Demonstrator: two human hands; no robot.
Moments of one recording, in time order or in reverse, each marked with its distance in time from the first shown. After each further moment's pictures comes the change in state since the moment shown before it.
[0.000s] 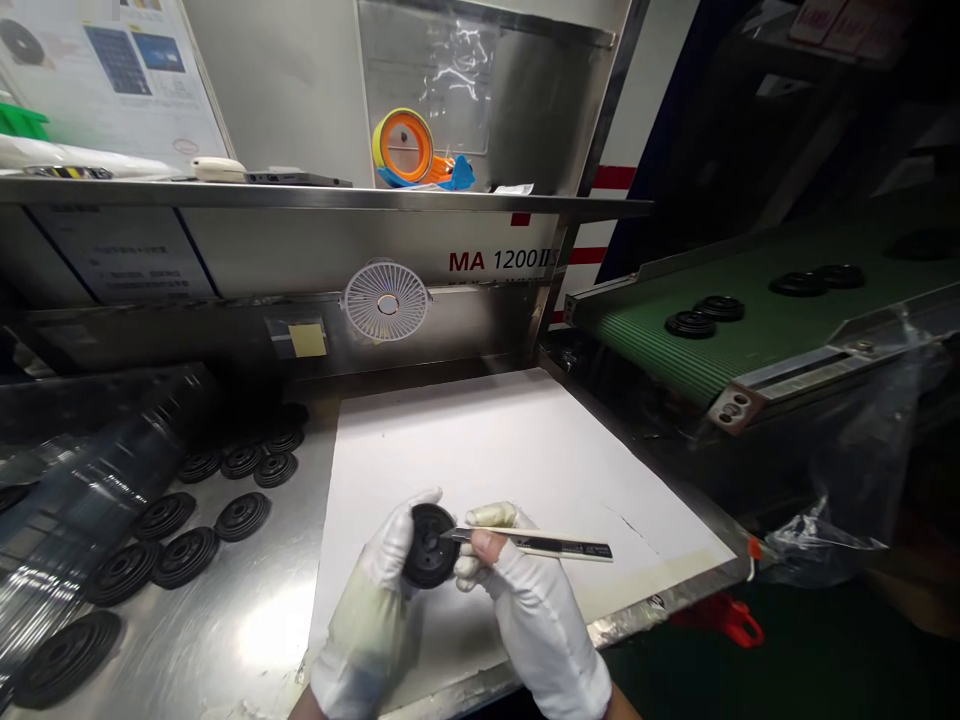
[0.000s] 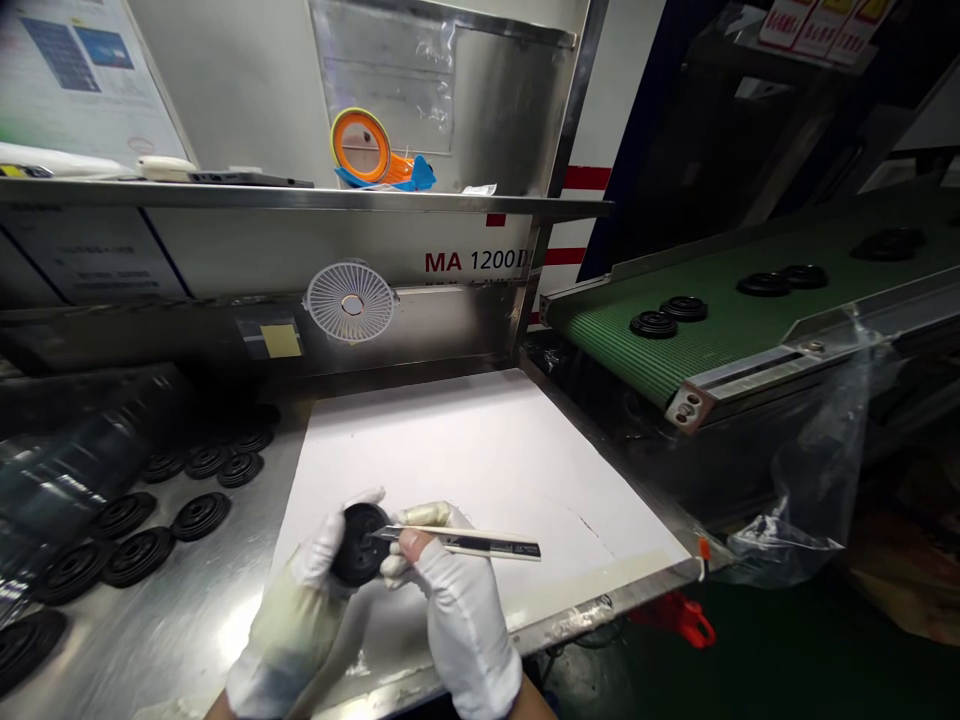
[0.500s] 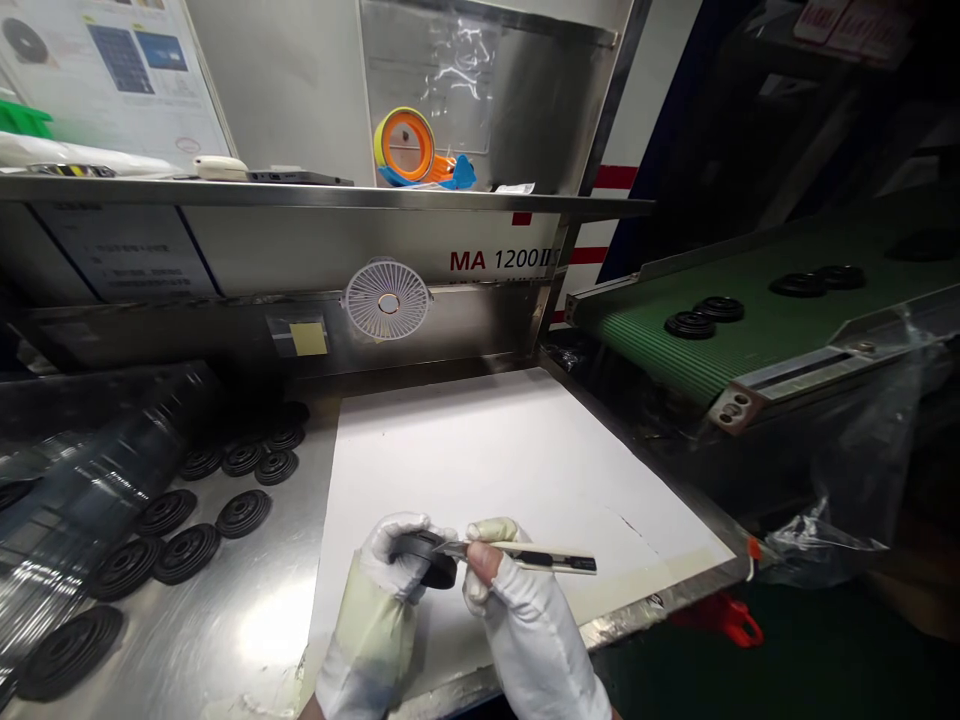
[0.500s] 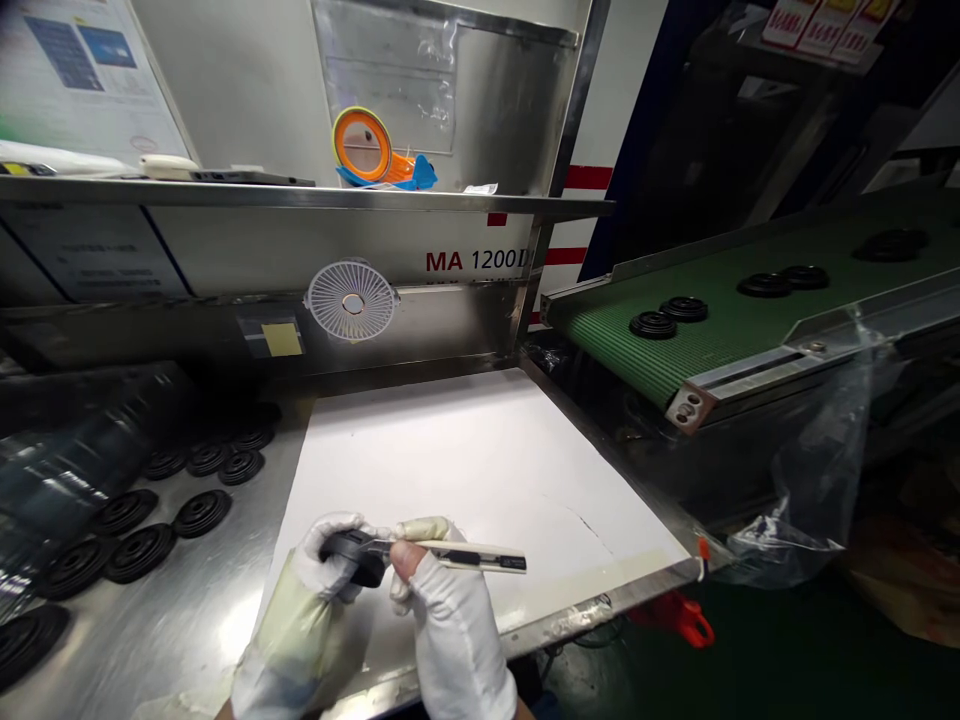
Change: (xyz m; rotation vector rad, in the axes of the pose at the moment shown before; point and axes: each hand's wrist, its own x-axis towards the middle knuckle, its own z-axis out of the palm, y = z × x) left_hand 0.004 -0.008 -0.011 0.333 0.053 0.184; right_hand -0.013 0.005 0.000 0.057 0.022 0.030
